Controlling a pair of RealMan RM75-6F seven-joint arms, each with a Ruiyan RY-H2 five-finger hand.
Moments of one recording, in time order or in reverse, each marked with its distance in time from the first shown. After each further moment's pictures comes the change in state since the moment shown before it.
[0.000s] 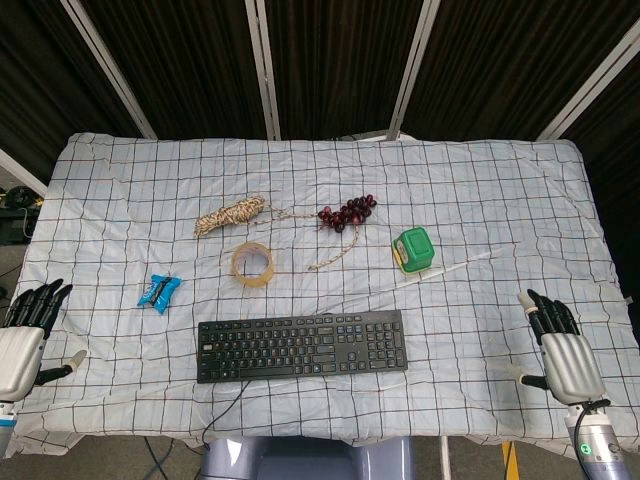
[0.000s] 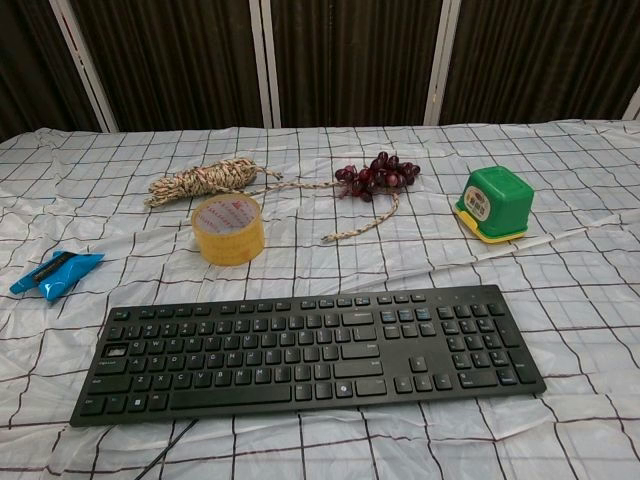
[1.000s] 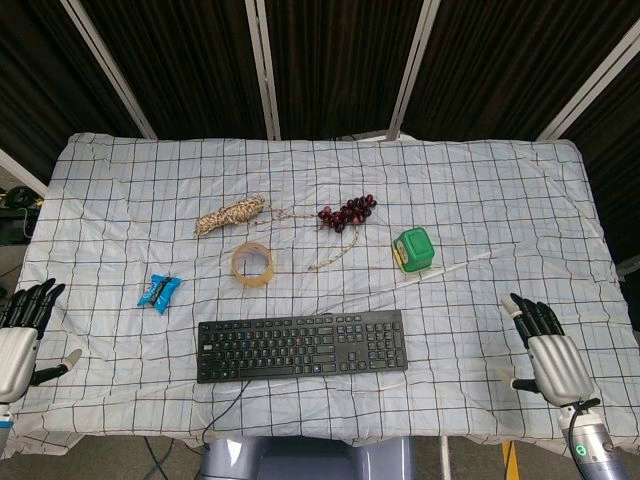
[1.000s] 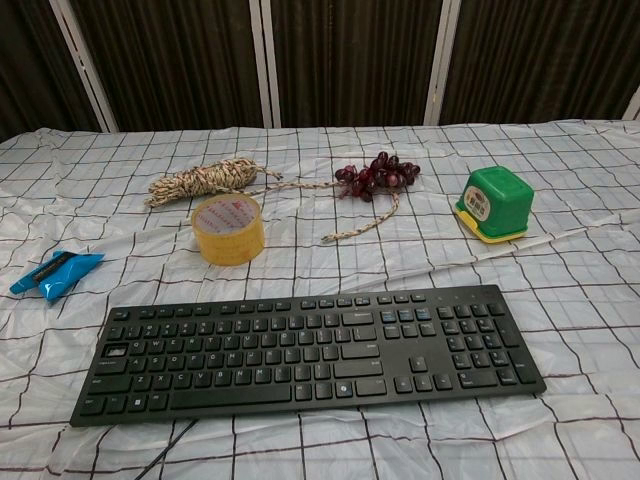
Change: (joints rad) left arm 0.013 -0.005 -0.007 0.000 -0.010 0.020 0.003; right arm 0.024 0.010 -0.030 0.018 -0.074 -0.028 0.046
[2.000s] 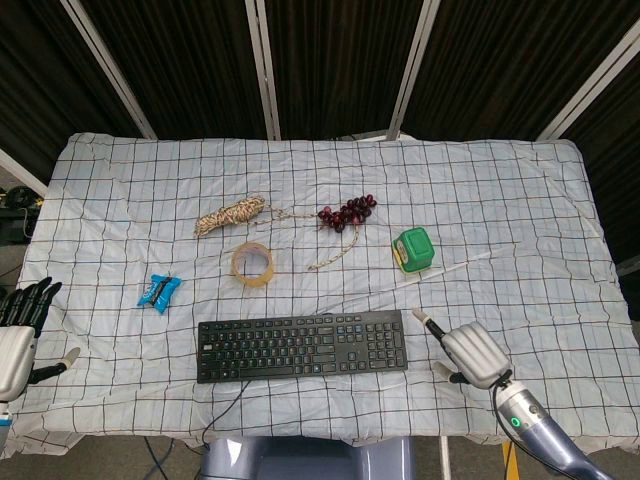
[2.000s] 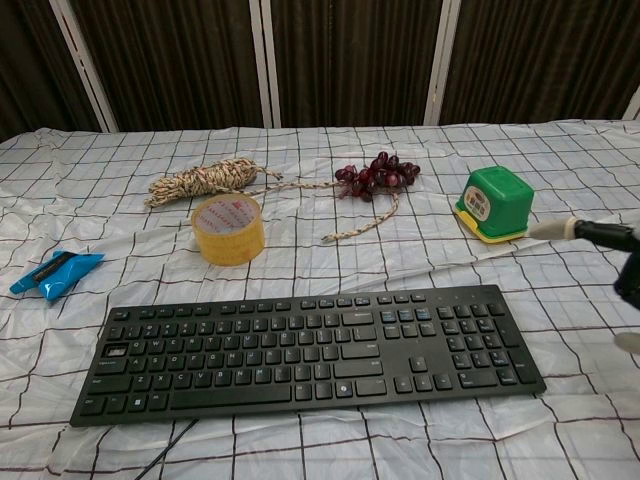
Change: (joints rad) left arm 0.001 -0.003 -0.010 -0.004 -0.020 -0.005 -0.002; right arm 0.237 -0.079 0.000 -0.041 -0.055 -0.317 -0.163
